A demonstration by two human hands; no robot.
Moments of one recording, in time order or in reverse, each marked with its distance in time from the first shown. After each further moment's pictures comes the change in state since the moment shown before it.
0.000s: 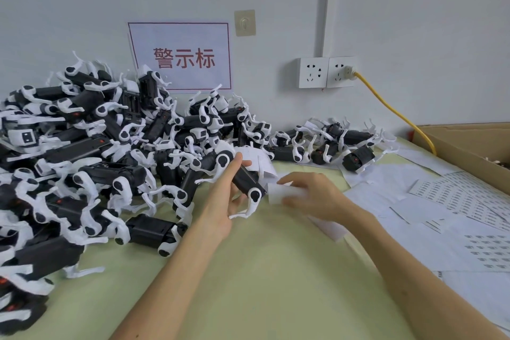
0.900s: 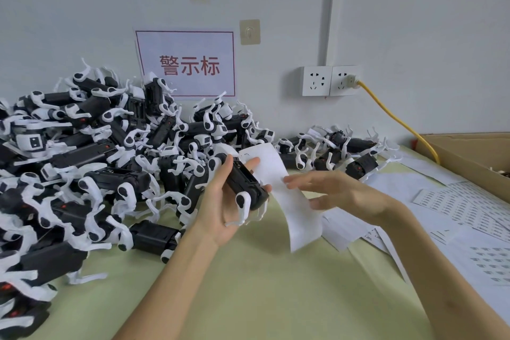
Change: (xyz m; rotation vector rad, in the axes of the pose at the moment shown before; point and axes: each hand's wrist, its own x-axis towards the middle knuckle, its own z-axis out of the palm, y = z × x) left_hand -0.001 0.008 -0.009 -0.356 -0.303 -0.050; right_hand -0.019 -0.003 -0.056 0.597 -0.379 -0.162
